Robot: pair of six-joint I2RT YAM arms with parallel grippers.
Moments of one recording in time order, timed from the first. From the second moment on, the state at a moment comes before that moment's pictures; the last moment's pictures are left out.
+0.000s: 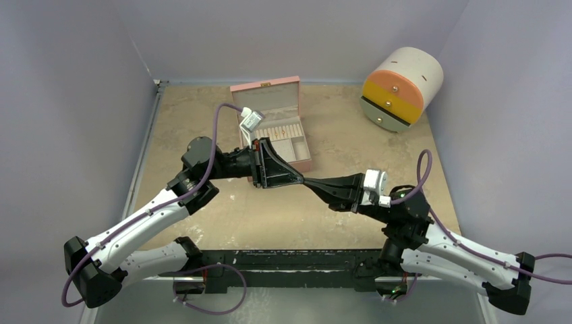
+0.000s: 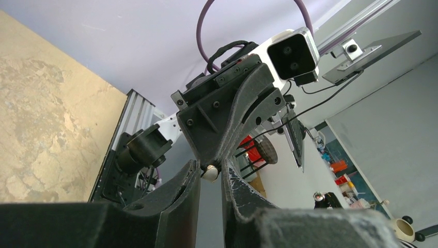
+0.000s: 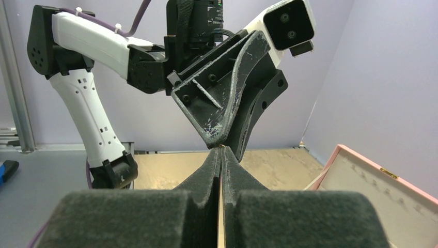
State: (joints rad) left arm -0.79 1.00 0.92 0.31 0.73 -1.01; right arm 1.06 0.63 0.58 0.50 -0.23 -0.06
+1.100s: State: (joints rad) left arm -0.79 1.00 0.92 0.31 0.74 -1.01; right arm 1.06 0.62 0.57 0.50 -0.20 -0.06
